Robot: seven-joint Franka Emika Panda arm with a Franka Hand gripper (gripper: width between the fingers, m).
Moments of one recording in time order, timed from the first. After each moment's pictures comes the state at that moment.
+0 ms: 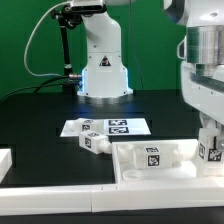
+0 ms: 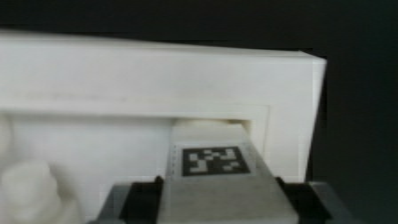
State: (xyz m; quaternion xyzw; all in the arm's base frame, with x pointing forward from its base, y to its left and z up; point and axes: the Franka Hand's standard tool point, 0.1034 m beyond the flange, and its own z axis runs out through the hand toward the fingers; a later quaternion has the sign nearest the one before) arm 0.642 0.124 0.073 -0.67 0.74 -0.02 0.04
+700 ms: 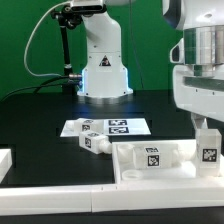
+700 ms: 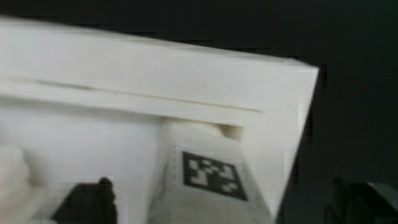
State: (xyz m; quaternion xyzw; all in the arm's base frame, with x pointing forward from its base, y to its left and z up) arm 0.641 0.127 0.071 -0.84 0.55 -0.05 0.04
